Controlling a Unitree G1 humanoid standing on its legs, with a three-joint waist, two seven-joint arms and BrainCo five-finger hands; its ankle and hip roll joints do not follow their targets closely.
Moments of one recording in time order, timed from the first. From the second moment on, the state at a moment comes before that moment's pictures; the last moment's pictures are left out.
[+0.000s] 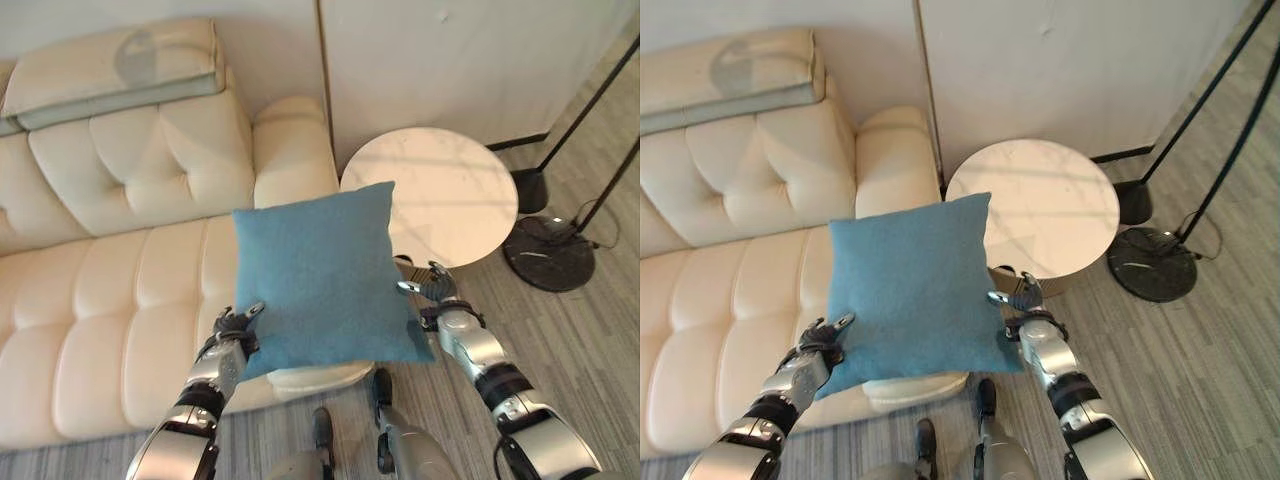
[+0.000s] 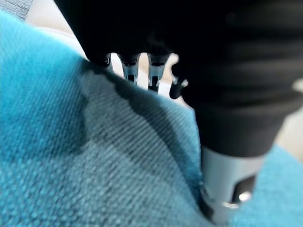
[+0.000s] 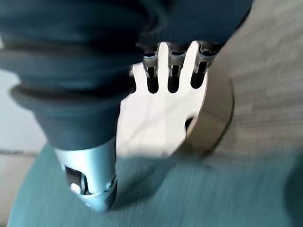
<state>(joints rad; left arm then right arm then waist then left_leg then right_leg) -0.47 0.29 -0.13 0.87 -0.58 0.12 0.38 -0.59 -0.20 0.36 0.59 0.24 0.23 -0.37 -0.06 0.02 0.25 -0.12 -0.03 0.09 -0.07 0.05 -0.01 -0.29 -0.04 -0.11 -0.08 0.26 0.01</state>
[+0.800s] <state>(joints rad) -0.27 0.31 -0.31 0.26 -0.77 0.07 0.42 -0.39 -0.26 0.30 0.41 0.40 0.14 -0.40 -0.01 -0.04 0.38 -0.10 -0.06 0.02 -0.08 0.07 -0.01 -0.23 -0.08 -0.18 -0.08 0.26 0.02</state>
